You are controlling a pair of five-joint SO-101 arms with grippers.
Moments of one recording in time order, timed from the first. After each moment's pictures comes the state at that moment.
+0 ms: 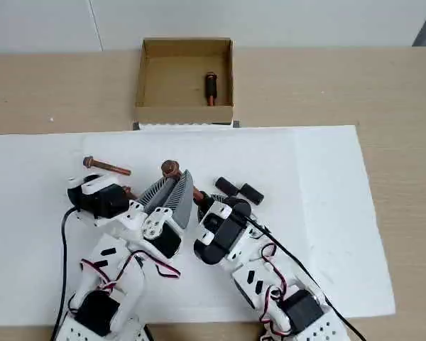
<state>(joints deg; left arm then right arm) 24.6 -103.2 89.5 29.4 35.5 -38.4 -103.5 94.3 33.9 16.0</state>
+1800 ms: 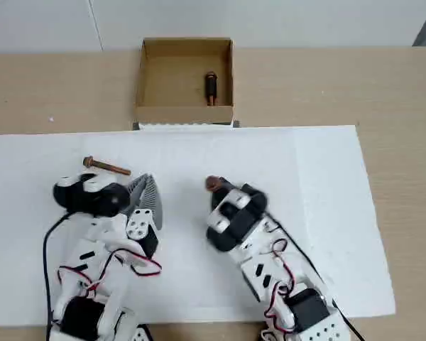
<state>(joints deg) 11.2 -103.5 84.7 49.0 15.3 -29.6 -103.4 92.5 33.9 14.5</state>
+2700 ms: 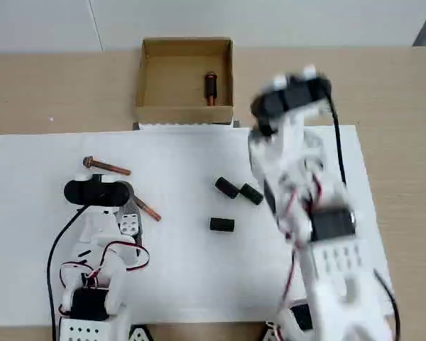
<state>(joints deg) 0.0 -103.4 96.6 50.2 6.2 -15.4 -43.2 32.6 45.7 0.5</state>
